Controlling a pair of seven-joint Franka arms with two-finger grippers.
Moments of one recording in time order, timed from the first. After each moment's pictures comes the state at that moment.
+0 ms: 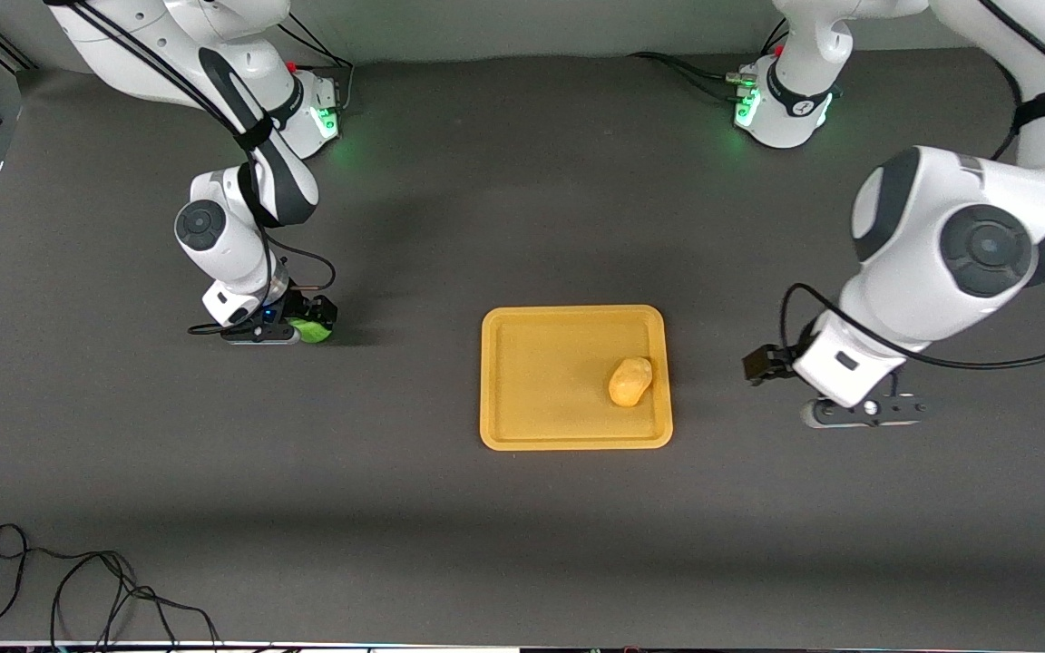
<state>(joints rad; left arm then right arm) -0.04 0.31 -0.21 -1.57 0.04 1.88 -0.30 0.24 0.25 -0.05 -2.53 0.01 2.83 0.22</state>
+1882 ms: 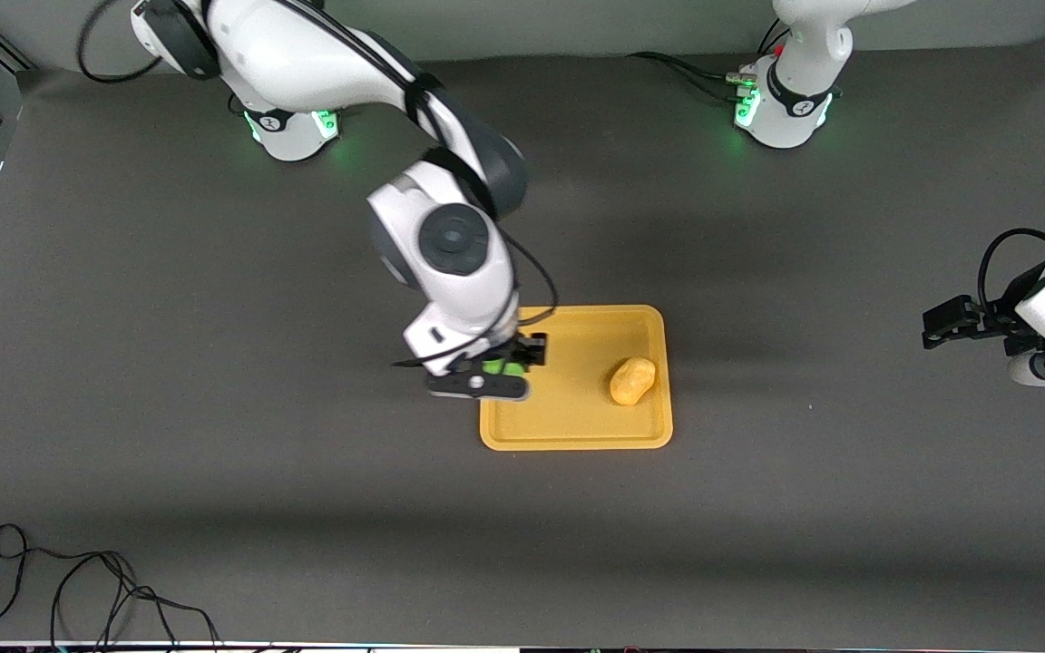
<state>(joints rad) 0.20 0.19 -0.23 -1.56 0.04 1.76 0.07 0.71 0.83 -0.03 -1.01 0.01 1.90 0.82</state>
